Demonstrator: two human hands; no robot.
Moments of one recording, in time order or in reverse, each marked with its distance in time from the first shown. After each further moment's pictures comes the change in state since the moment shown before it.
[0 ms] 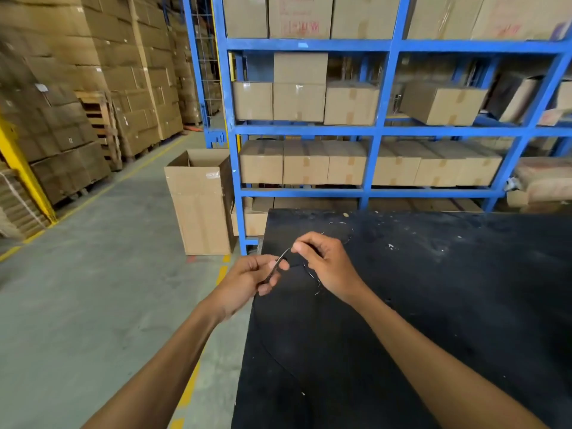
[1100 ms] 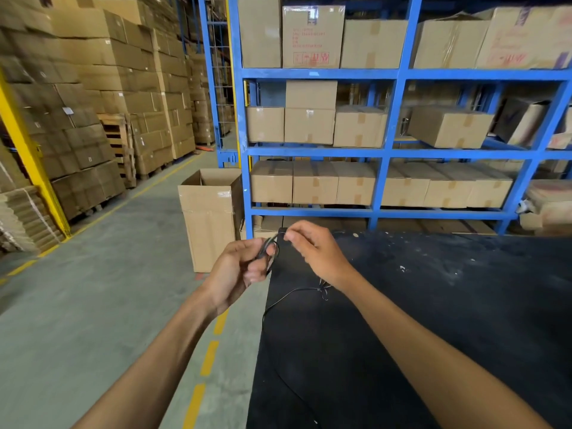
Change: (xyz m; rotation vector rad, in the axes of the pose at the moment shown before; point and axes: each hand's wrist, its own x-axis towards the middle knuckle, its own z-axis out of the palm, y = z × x) left_hand -0.011 0.068 -0.026 -0.276 0.031 0.121; right_hand 0.057 -0.030 0.018 -0.062 -0.073 -0.062
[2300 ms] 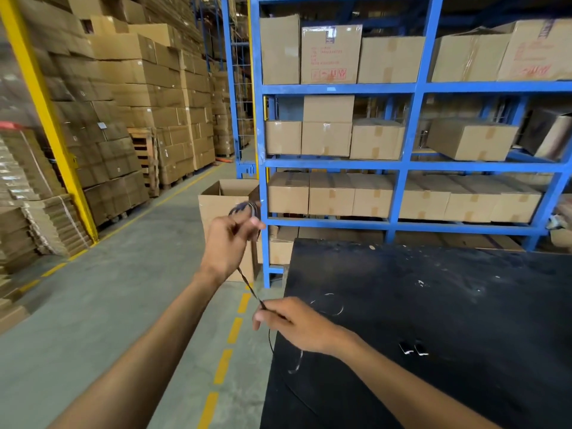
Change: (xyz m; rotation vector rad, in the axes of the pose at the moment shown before) left_hand 0.009 0.044 -0.026 0.747 0.423 0.448; right_hand -0.060 -0.024 0.060 -0.096 -0.512 -0.012
